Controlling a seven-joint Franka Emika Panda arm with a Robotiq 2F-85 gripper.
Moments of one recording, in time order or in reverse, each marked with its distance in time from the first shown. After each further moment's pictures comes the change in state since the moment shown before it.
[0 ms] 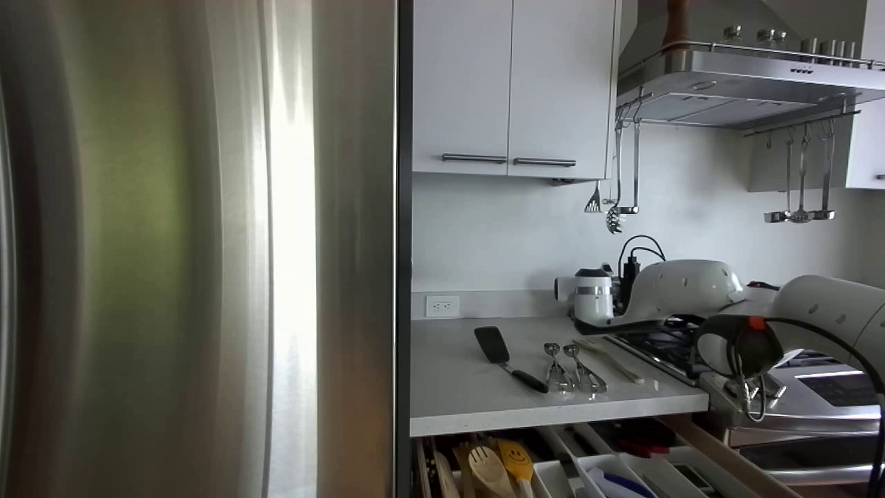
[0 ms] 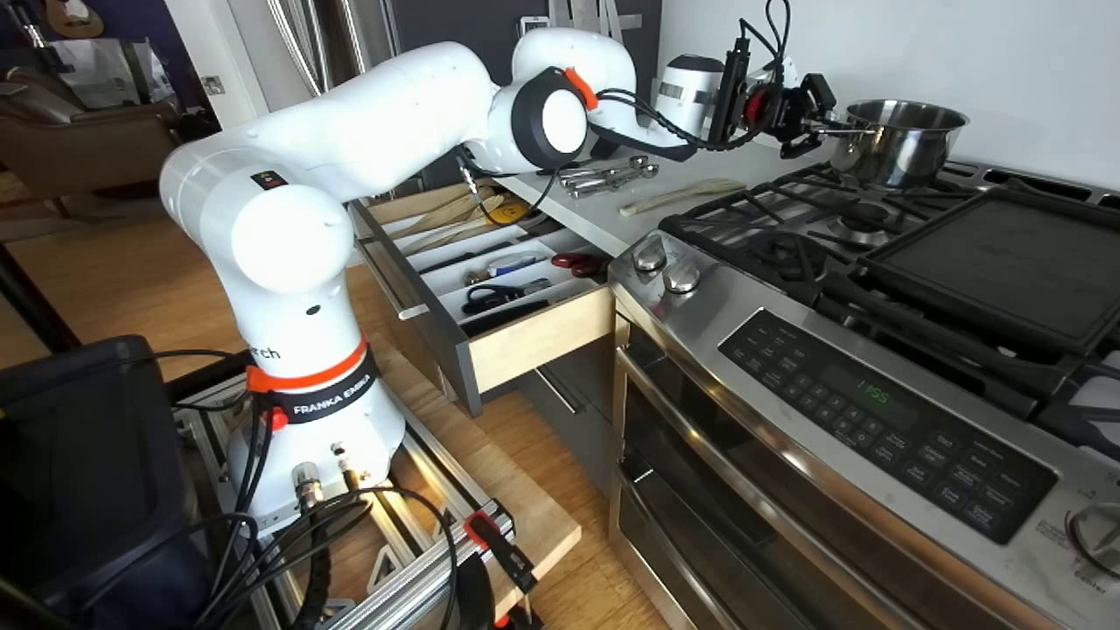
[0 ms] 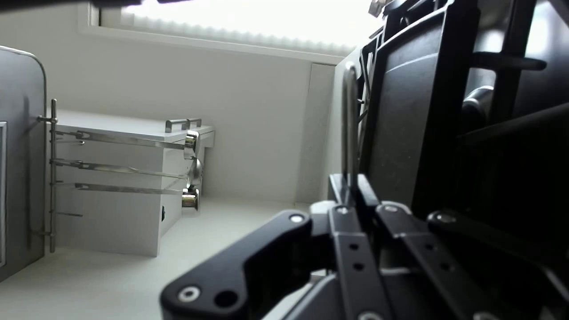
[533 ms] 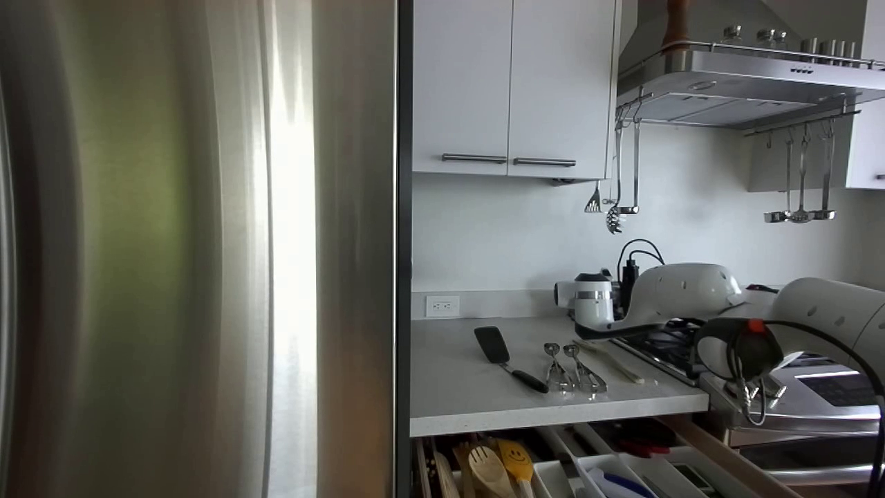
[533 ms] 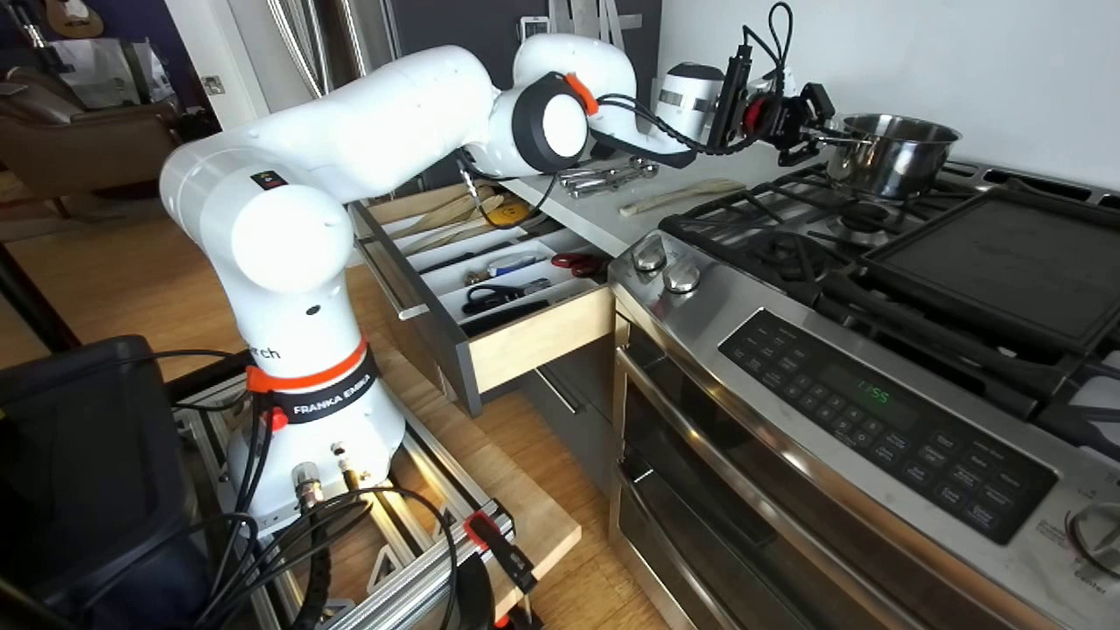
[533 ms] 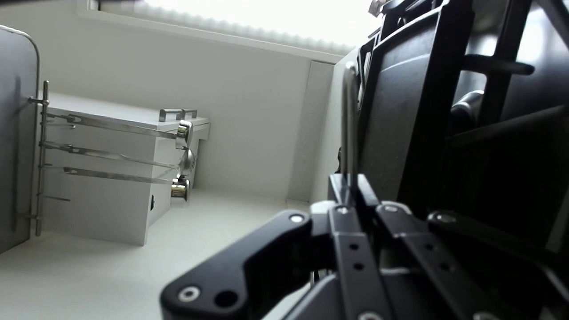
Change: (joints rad) arm 0.000 0.016 0.000 -0.004 0.000 0.010 -0.036
